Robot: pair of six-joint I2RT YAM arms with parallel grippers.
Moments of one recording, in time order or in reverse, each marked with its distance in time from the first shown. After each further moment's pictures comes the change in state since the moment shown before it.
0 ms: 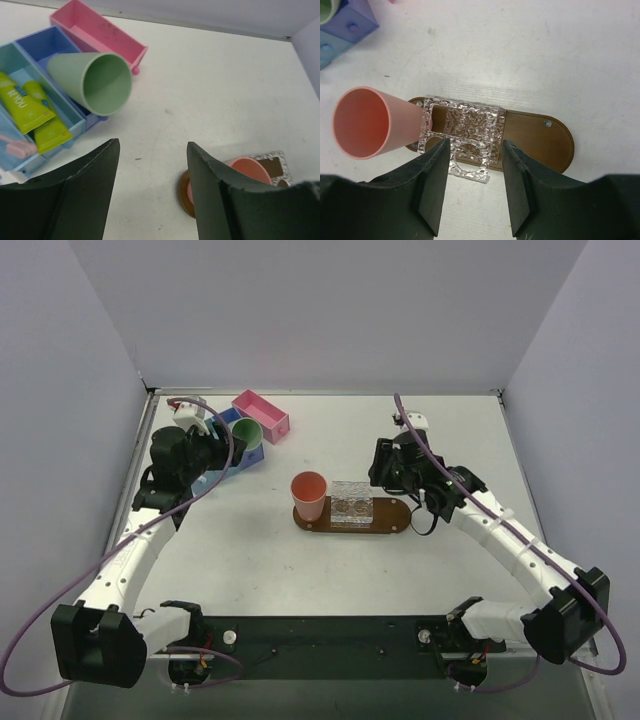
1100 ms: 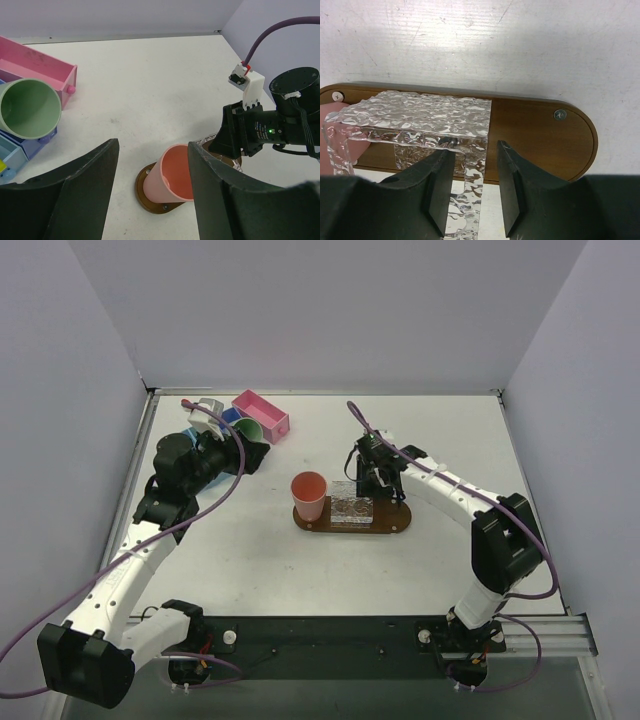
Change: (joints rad) left arm -0.115 -0.077 0.003 0.035 0.075 -0.002; right arm -0.005 0.410 0.125 -0.116 -0.018 0.040
